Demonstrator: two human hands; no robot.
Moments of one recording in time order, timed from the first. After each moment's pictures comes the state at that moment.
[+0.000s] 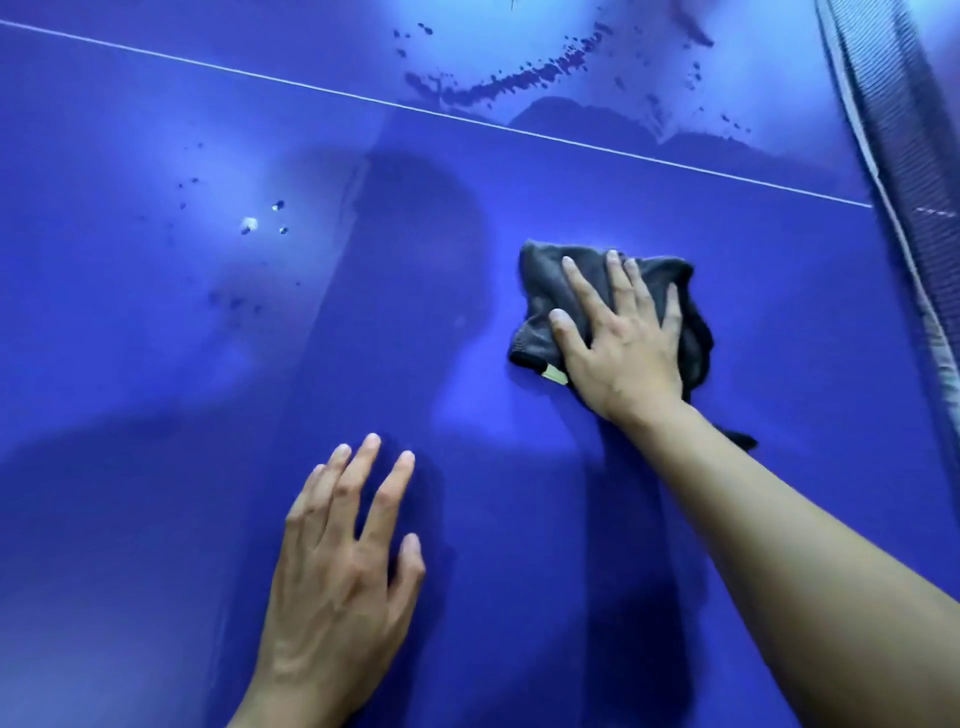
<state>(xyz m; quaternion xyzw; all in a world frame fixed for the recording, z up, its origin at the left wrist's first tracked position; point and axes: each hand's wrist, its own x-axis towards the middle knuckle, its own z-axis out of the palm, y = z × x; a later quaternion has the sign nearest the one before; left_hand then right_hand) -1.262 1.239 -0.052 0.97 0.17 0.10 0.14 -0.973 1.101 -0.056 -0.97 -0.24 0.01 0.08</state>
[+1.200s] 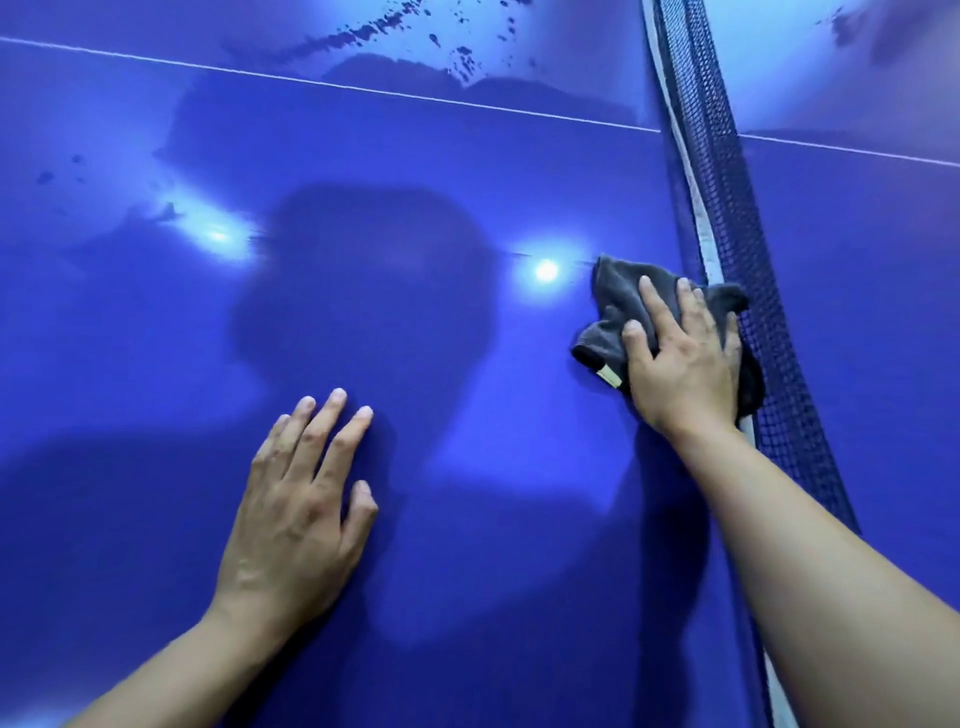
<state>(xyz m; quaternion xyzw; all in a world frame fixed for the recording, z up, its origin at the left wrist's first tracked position) -1.230 1.077 -0.055 0.98 0.13 0.06 0.13 -0.969 0.808 -0.055 -0.99 -0.09 0.00 0.12</state>
